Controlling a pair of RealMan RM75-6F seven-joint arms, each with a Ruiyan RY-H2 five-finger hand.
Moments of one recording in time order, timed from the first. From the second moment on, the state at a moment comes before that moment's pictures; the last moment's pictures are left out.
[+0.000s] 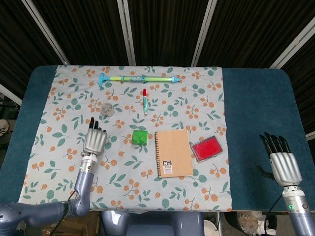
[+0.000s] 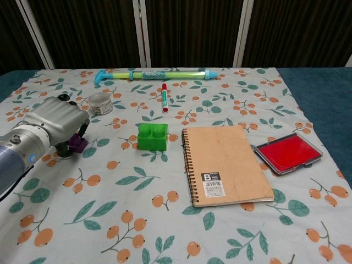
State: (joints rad) left arm -0.72 -1.83 -0.13 -1.24 0.84 1.24 1.11; right arm 0.18 -1.20 0.08 -1.48 -1.46 1.37 0.00
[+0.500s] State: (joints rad) left arm -0.71 -1.85 -0.13 -1.21 0.85 1.22 1.12; right arm 0.18 -1.20 0.08 -1.48 -1.46 1.37 0.00
